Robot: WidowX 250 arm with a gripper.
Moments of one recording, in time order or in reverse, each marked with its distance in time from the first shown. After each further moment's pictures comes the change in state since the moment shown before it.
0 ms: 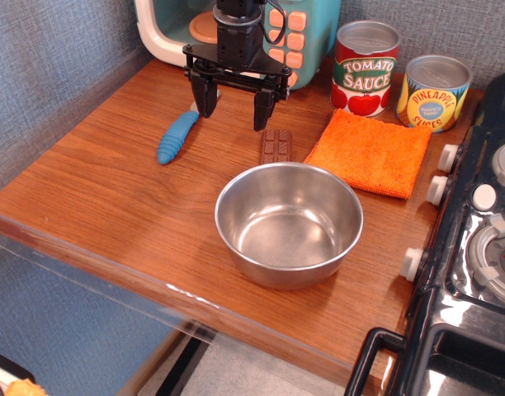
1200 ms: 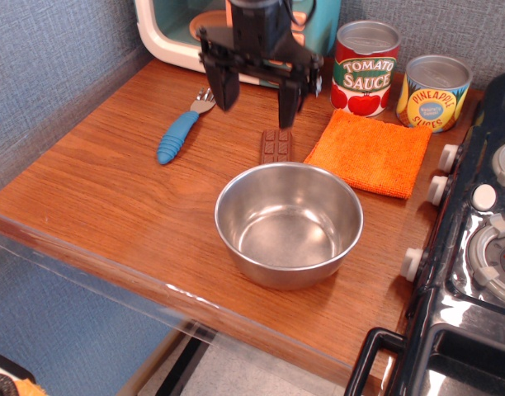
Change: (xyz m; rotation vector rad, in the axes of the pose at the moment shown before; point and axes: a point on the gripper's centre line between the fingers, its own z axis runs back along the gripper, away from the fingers) arm -0.045 -0.037 0.054 -0.056 -0.097 -0.119
